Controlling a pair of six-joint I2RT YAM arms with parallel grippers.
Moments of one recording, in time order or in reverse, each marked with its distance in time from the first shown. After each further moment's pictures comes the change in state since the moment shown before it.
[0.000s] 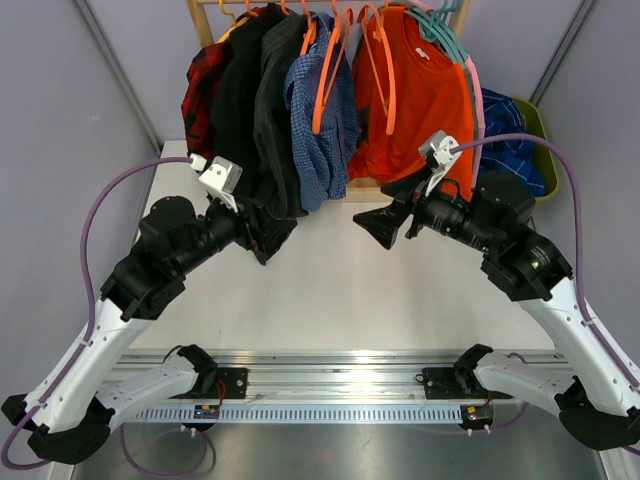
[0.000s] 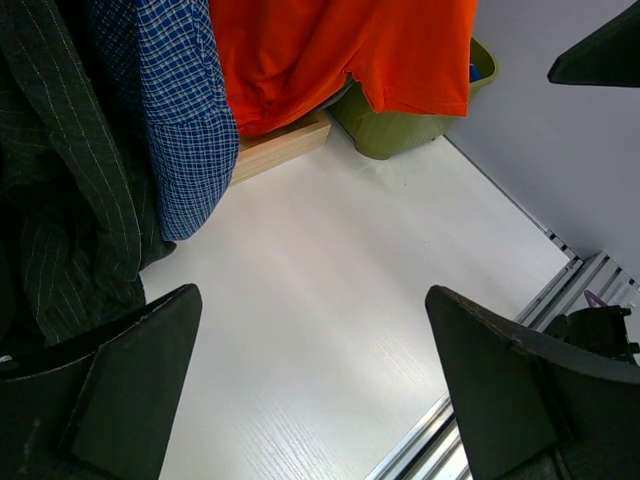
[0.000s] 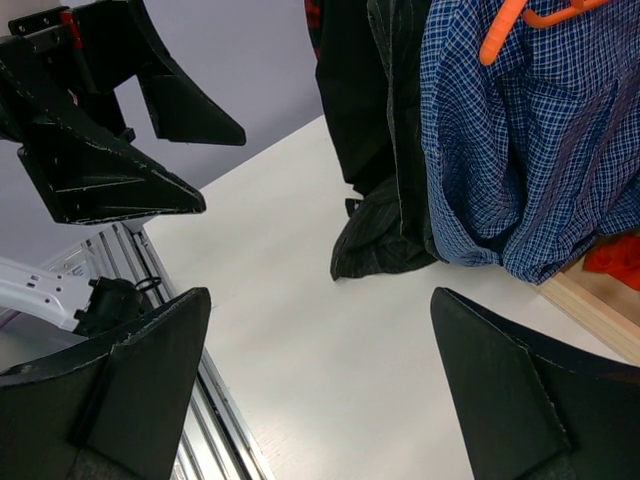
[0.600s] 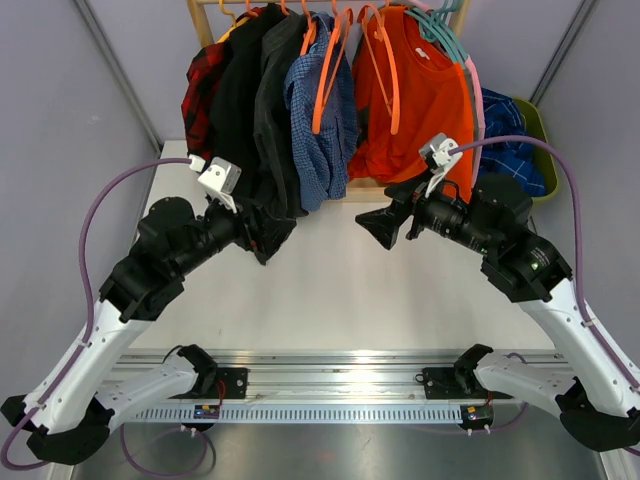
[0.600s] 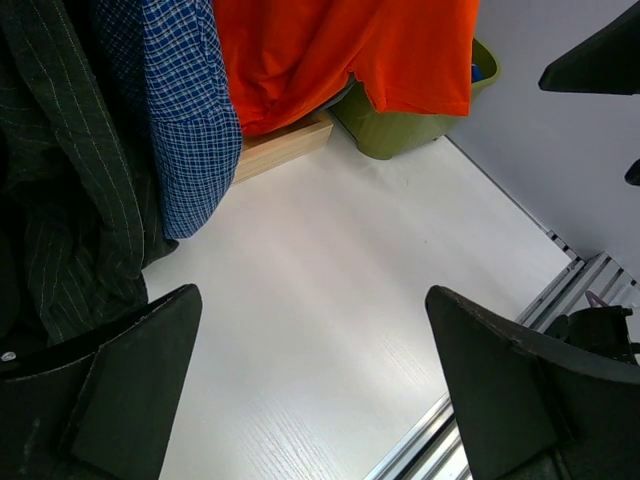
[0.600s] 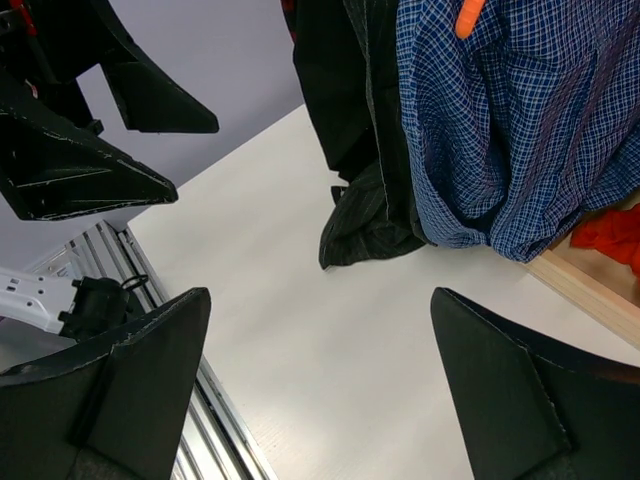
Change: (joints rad) left arm -0.002 -0.008 -0.001 -0.008 -0.008 0.000; right arm 0.000 -0.005 -0.014 -0.019 0.042 0.006
